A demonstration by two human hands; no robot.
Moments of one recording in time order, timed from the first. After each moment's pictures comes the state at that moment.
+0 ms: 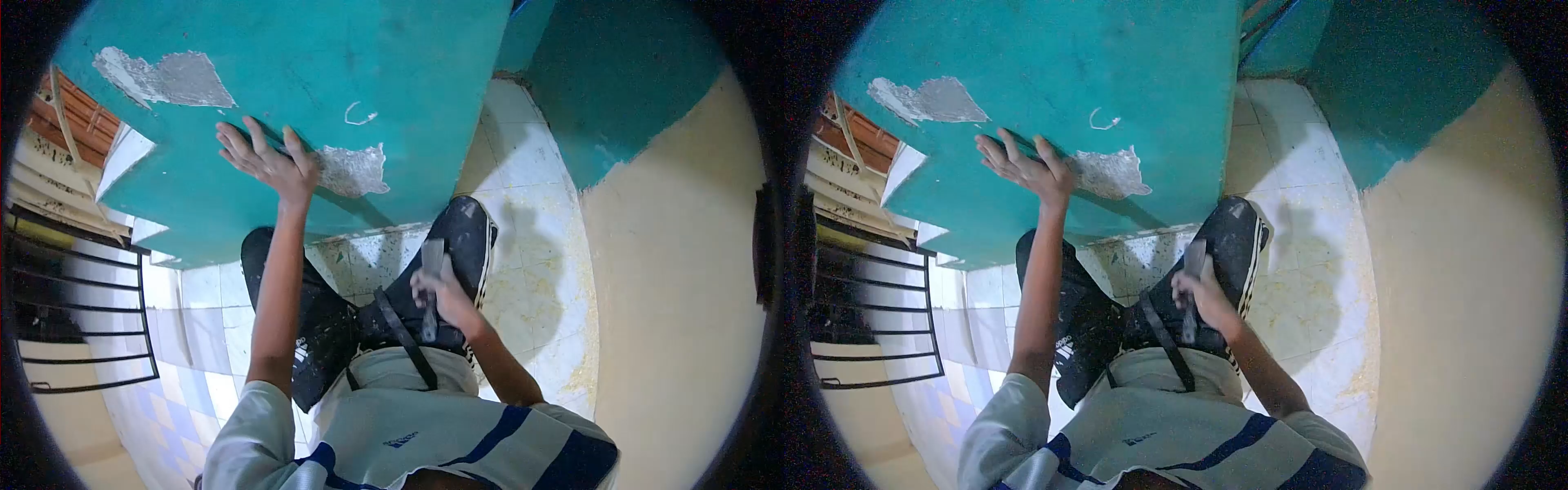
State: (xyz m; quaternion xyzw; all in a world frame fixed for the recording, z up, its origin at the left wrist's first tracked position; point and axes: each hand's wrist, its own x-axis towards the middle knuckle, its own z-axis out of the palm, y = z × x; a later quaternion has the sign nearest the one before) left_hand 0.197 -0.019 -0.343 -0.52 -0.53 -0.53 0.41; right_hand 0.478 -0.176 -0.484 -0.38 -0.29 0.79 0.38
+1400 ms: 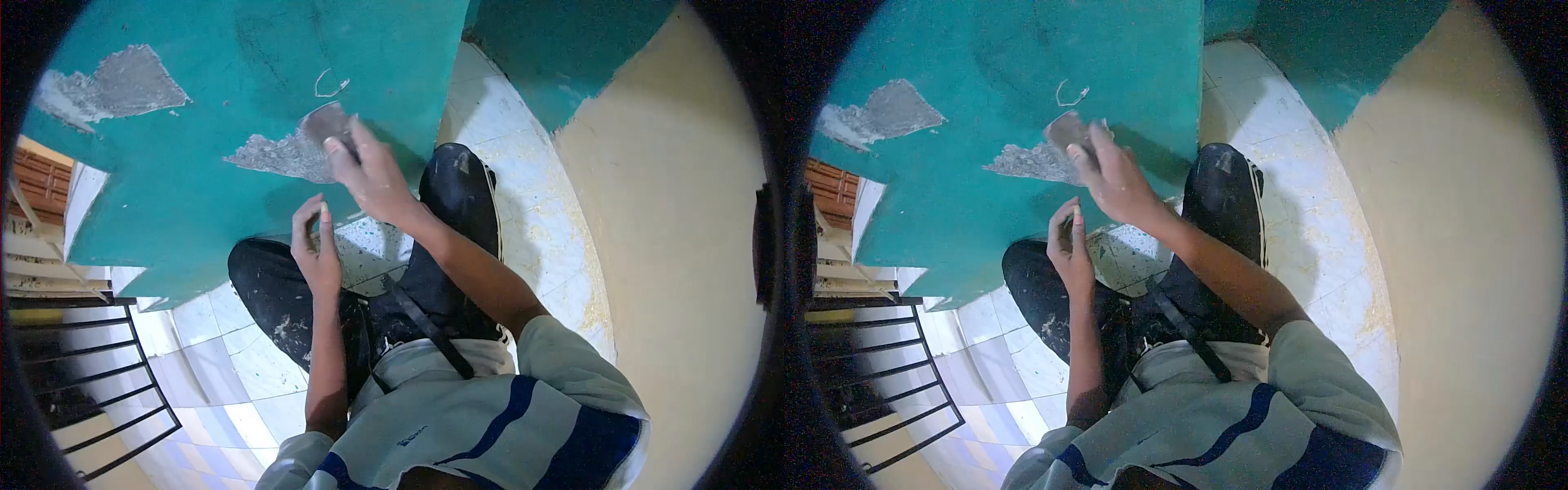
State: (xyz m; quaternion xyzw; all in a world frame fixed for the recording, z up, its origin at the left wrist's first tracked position) left_hand 0.236 -0.151 -0.420 -0.51 -0.54 -0.61 -0.27; right_hand 0.360 -0.066 -0.355 -0.39 -0.62 0.39 0.56
